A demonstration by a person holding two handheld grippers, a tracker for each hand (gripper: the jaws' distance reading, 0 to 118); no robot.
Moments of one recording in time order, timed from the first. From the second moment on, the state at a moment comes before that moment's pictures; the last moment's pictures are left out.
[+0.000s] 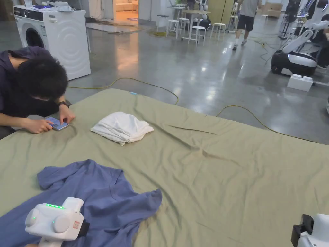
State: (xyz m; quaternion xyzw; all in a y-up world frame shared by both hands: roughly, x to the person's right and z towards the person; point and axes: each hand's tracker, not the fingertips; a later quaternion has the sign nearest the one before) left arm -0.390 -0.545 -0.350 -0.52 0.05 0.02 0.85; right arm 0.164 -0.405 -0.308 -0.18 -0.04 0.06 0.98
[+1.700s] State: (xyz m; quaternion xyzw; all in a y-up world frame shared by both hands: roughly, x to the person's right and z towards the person) left arm 0.060 -0.379 -0.341 -0.32 -0.39 0.03 0.86; right arm 0.294 -0.366 -0.201 -0.13 -0.14 0.01 0.98
